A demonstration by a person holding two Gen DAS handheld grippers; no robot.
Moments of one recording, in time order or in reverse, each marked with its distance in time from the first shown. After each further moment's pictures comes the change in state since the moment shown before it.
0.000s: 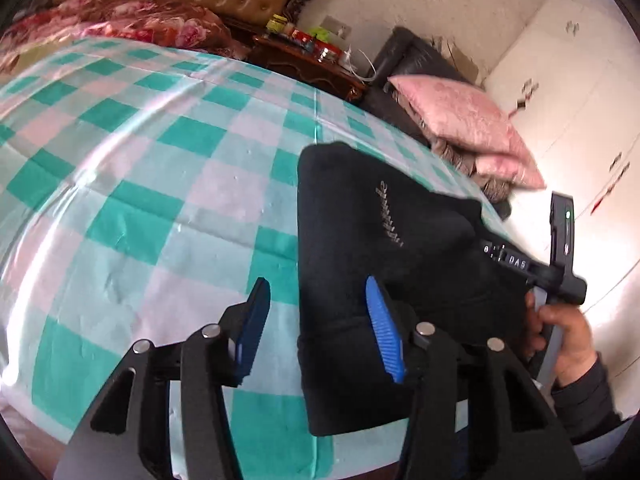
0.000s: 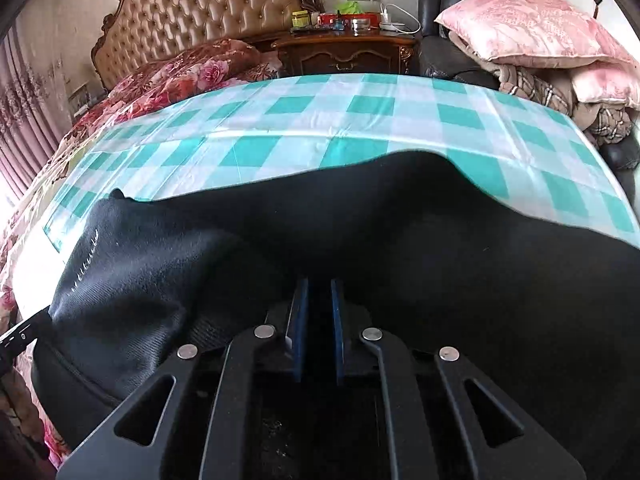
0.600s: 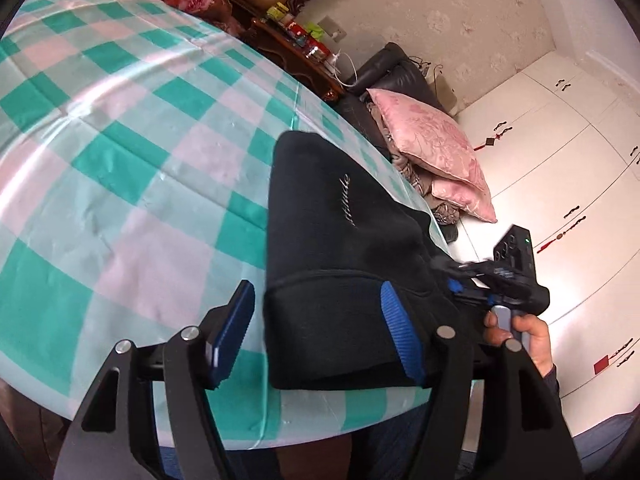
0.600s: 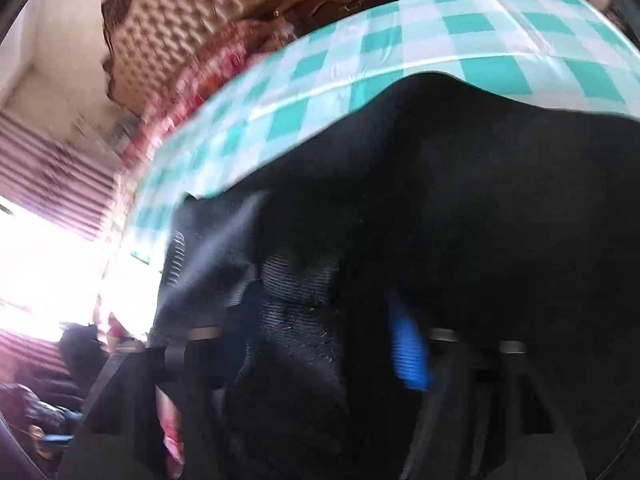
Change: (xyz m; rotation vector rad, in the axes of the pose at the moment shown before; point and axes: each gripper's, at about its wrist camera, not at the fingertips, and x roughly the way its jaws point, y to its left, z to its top) left arm -0.010 0.011 -0.019 -0.165 0.026 -0.209; right arm -0.011 -0.025 0.001 0.239 0.242 0.307
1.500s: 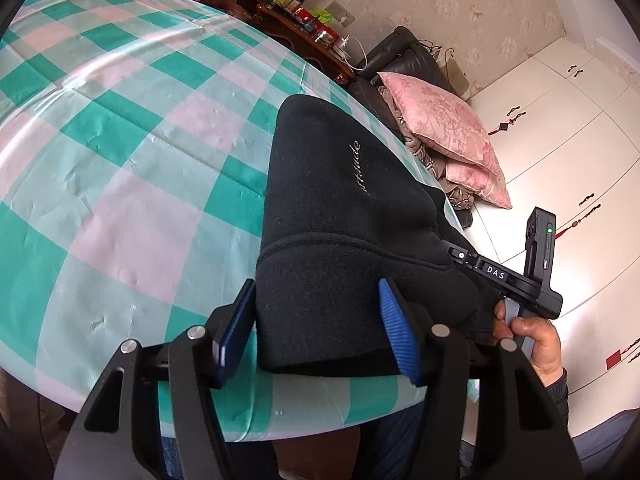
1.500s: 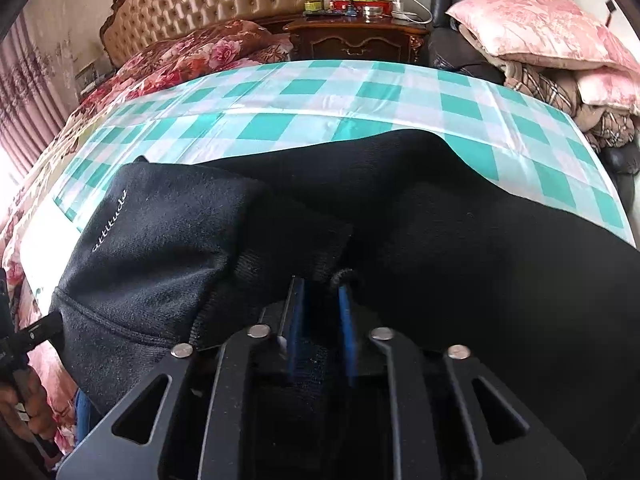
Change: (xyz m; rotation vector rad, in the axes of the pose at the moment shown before) left arm 0.016 -0.008 -0.017 0.009 0.042 0.053; right arm 0.004 0.025 -0.021 -0.264 -0.150 -0.311
